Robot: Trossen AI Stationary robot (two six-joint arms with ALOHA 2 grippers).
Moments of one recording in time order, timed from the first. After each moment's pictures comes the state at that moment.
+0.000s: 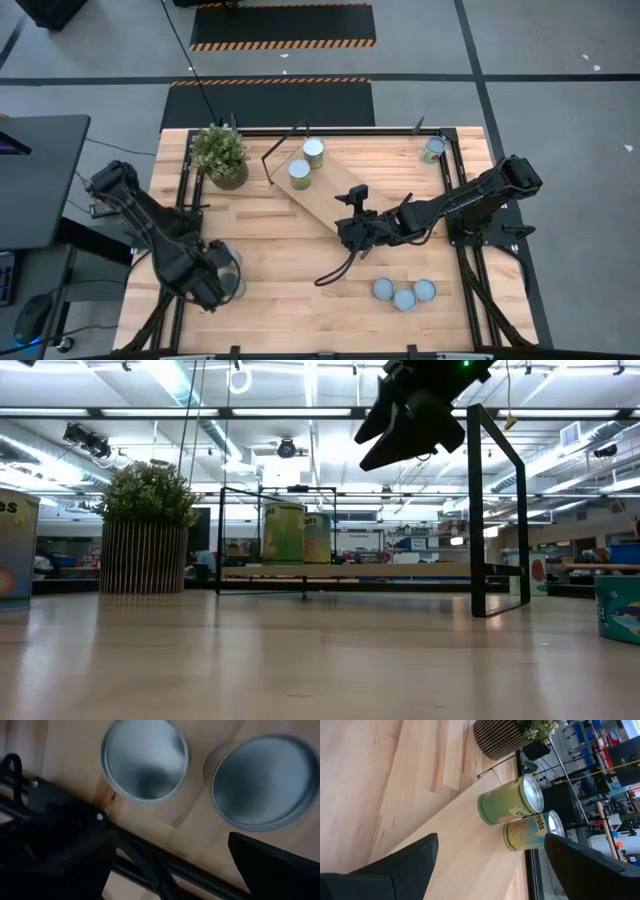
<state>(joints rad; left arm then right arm) -0.83 1.43 1.14 -1.42 -0.05 -1.27 0.30 1.58 1.10 -0.30 0.78 -0.34</state>
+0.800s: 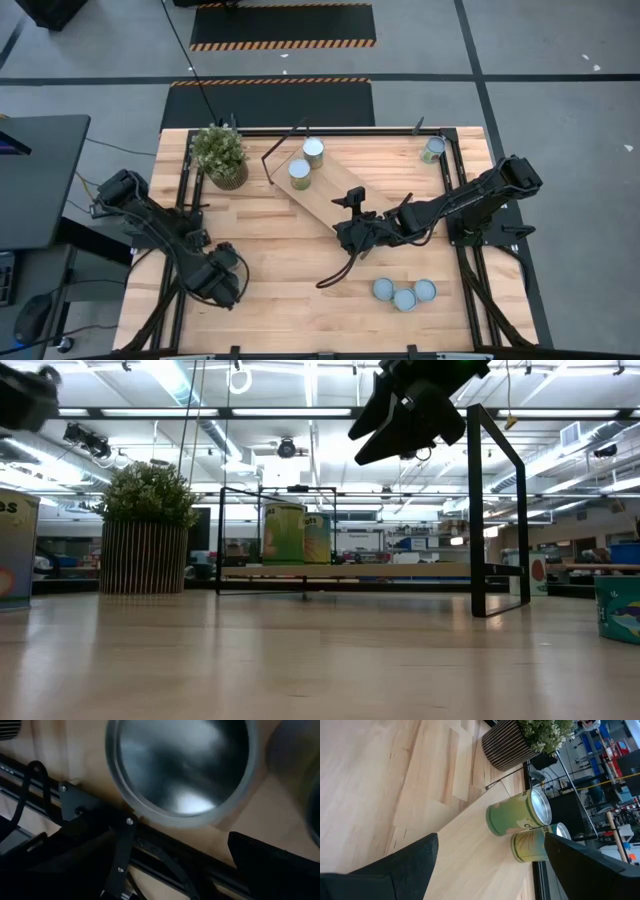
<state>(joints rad) -0.77 1.54 1.02 -1.41 -0.04 -1.08 0.31 1.58 1.10 -0.26 0.73 -0.36</state>
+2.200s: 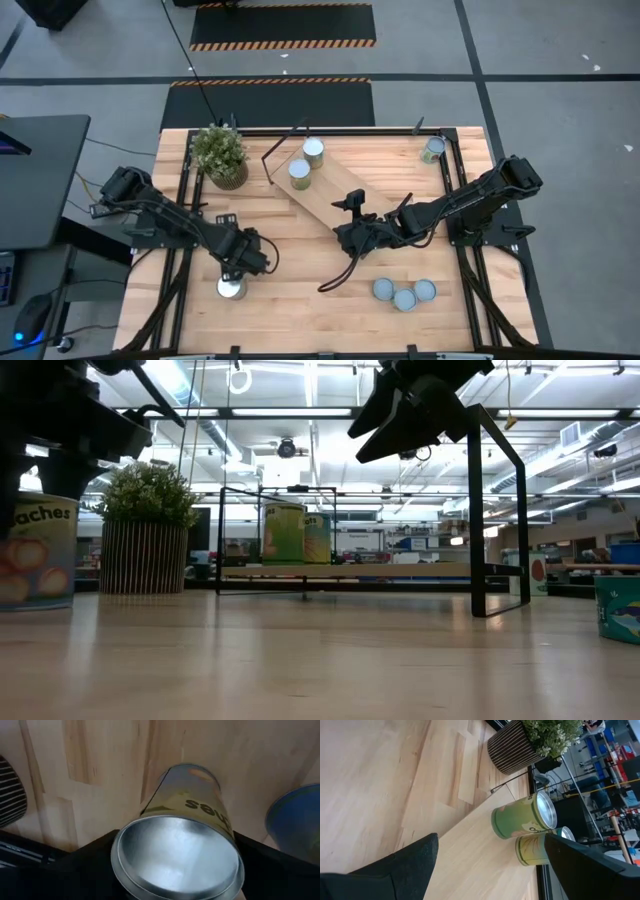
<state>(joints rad) -0.46 1.54 1.01 -1.24 -0.13 -0.64 0.32 1.58 1.10 -0.26 0.72 -0.36</state>
